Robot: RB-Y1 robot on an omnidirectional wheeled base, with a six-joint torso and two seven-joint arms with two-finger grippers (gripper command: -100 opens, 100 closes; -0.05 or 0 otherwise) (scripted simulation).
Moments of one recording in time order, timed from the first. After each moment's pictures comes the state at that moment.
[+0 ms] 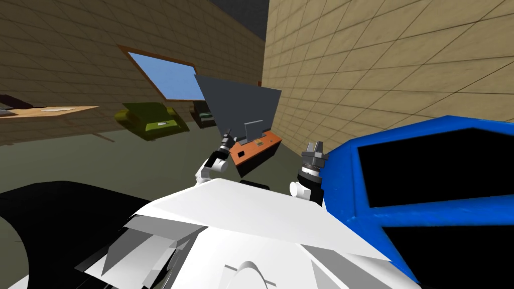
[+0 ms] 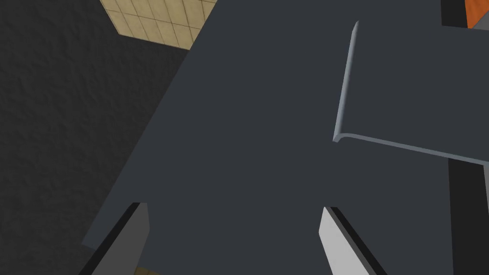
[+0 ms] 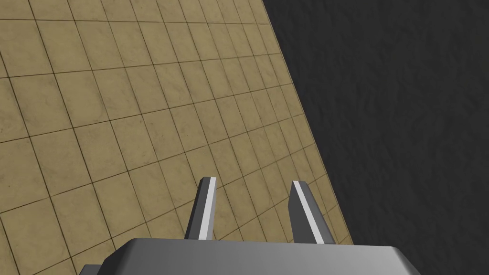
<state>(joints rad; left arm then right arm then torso) 0.30 0.21 0.00 -2.08 0.22 -0.07 0.13 0.46 -0.03 0.04 -2.23 -0.05 -0.48 0.01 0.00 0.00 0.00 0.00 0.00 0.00</state>
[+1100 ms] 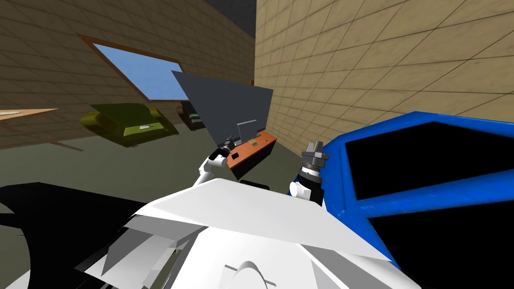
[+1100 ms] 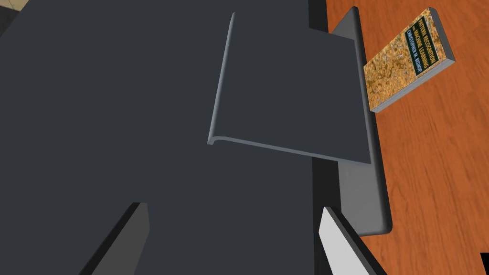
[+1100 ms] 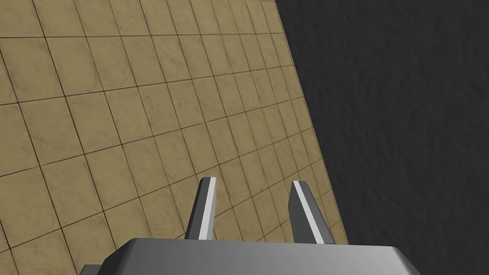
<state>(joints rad) 0.18 0.25 0.06 -1.87 0.29 0.22 0.21 0.46 -0.03 0.04 -2.23 -0.05 -0.48 0.01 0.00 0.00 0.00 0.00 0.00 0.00</state>
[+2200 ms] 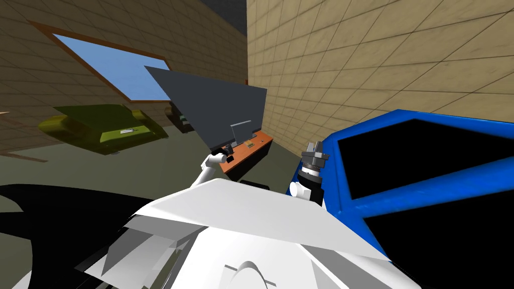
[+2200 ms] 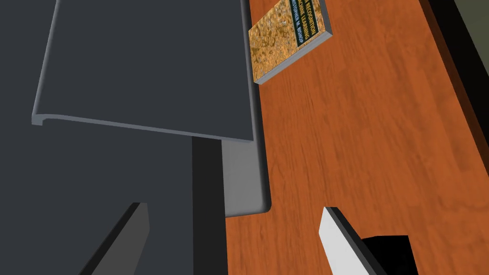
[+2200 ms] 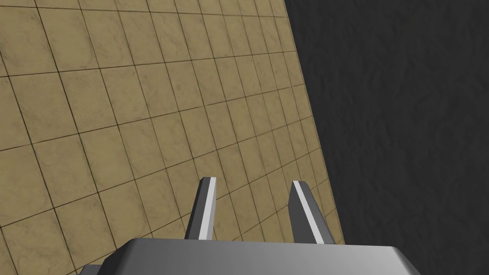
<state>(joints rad) 0.07 0.26 0.15 -1.63 0.34 0.54 0.29 0.46 -0.03 0.04 -2.23 -0.05 -0.48 0.01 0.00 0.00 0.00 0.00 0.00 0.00</state>
